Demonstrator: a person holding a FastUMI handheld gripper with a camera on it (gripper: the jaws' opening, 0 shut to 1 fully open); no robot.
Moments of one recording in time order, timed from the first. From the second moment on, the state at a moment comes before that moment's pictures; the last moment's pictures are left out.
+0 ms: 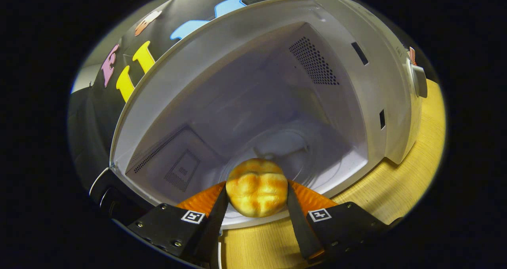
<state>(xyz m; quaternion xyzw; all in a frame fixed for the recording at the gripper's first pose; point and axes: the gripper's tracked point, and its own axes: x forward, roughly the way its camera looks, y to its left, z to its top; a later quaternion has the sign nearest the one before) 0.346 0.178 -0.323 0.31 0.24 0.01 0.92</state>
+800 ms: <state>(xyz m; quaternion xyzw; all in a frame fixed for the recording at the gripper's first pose) 0.288 0.169 -0.252 0.18 0.20 0.05 0.96</state>
